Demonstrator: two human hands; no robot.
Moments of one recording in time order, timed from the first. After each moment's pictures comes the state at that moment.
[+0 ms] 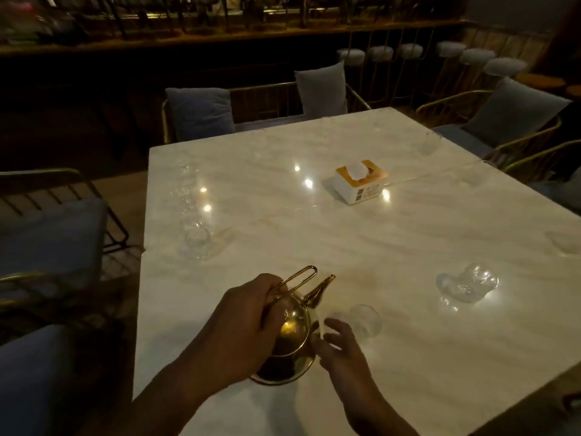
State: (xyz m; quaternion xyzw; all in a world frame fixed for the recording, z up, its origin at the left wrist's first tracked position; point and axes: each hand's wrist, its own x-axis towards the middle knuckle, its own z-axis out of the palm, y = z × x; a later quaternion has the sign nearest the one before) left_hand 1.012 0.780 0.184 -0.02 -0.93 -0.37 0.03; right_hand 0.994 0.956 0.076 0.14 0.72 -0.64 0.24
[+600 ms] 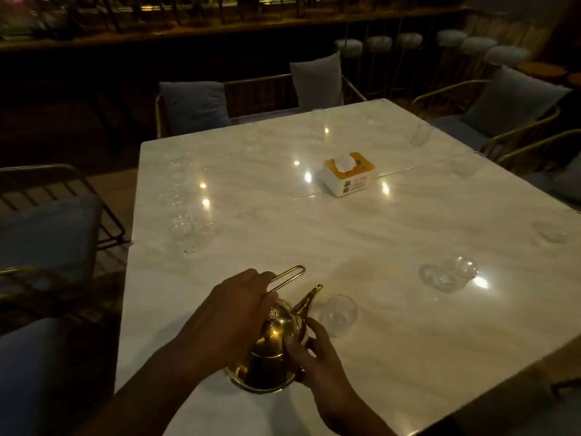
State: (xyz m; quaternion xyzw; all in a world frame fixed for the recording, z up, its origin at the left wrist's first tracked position) left_hand 1.001 0.820 0.179 -0.05 -0.97 -0.22 0.03; right_hand 1.005 0.984 0.045 0.10 0.61 -0.73 0.28
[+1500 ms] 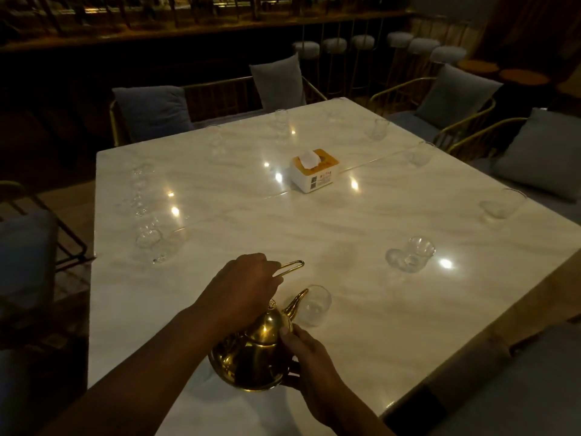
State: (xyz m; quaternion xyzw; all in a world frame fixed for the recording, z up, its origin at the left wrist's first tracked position) left_hand 0.959 0.856 0.171 -0.13 -0.98 -0.15 0.01; right_hand 1.017 1.002 0.050 0.17 0.58 -0.74 0.31
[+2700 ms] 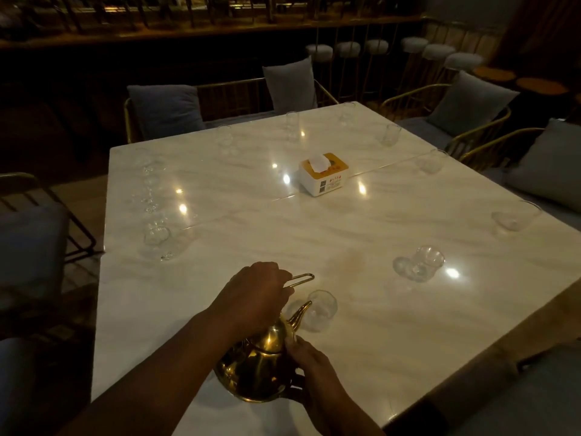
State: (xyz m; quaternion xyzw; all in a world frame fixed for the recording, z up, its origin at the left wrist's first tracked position) left_hand 0.956 0.861 0.163 -0.12 -0.98 -0.15 -0.03; right_hand 1.018 1.003 0.039 0.17 0.57 -0.74 0.33
